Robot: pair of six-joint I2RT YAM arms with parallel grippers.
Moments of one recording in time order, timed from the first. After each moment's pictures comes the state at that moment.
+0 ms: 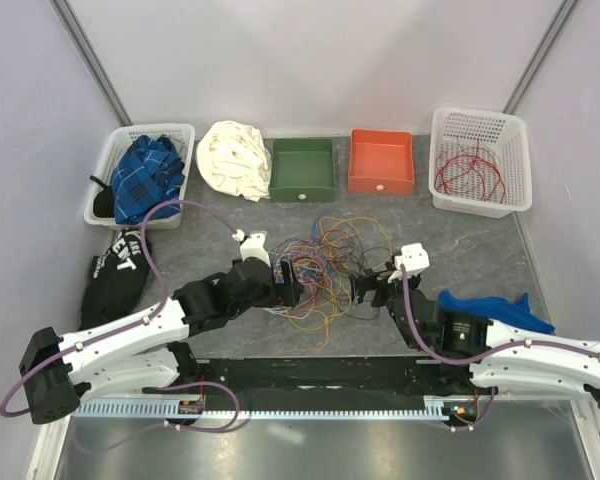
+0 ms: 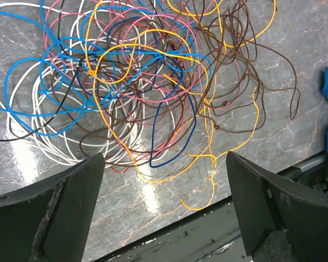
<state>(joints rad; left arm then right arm) -1.00 0.96 0.65 -0.39 -0.33 -0.82 1.27 0.69 0.49 -0.08 0.92 0.43</state>
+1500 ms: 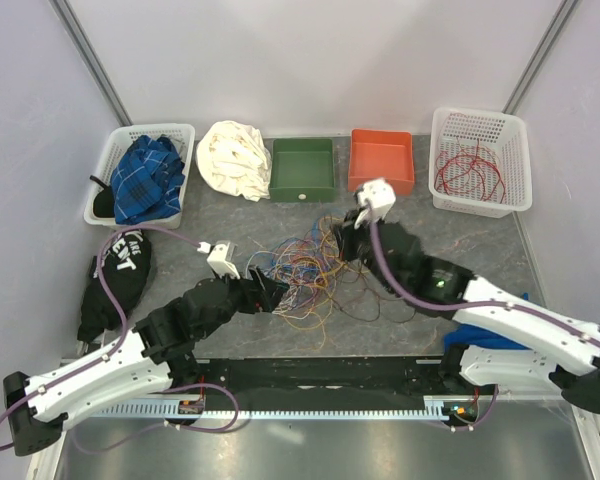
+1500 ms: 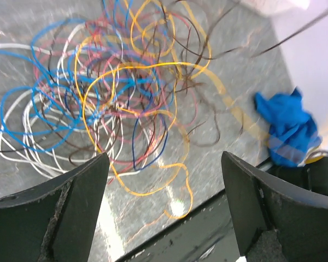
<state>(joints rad) -1.00 0.57 0.44 -0.25 -0.33 -0.79 1.05 1.08 0.91 -0.16 0.53 0.37</state>
